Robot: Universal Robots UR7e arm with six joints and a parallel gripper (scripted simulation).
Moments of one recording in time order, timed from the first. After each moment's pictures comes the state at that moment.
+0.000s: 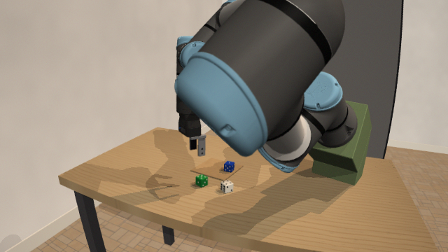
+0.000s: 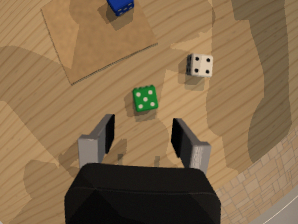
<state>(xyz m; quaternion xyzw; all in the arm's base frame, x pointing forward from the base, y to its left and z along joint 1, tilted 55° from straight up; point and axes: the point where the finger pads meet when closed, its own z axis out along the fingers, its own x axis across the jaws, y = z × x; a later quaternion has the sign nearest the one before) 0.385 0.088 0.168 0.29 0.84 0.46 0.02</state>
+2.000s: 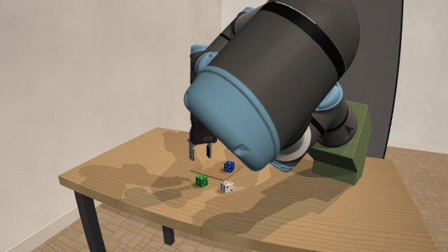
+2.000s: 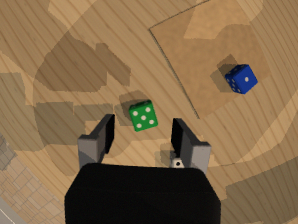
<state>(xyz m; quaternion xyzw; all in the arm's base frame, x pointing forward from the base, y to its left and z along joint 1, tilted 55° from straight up) 0.388 0.098 0.145 -0.35 0.82 0.32 0.32</state>
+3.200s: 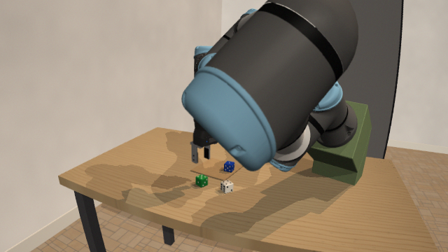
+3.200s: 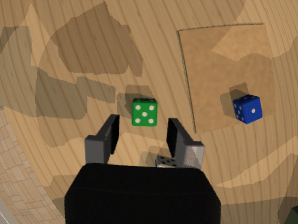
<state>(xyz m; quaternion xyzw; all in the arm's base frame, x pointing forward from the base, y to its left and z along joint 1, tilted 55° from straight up) 0.386 0.105 0.144 -0.48 0.75 0.27 0.38</state>
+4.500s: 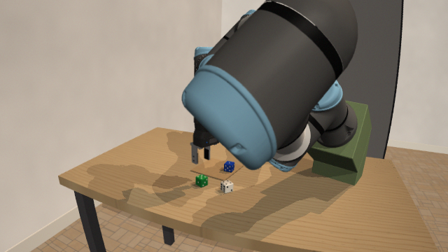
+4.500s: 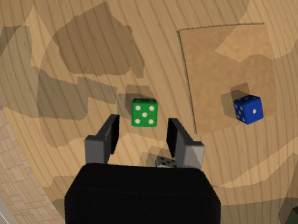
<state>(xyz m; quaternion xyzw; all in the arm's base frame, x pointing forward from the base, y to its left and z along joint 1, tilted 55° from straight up) 0.387 0.107 0.142 -0.48 0.75 0.27 0.38</state>
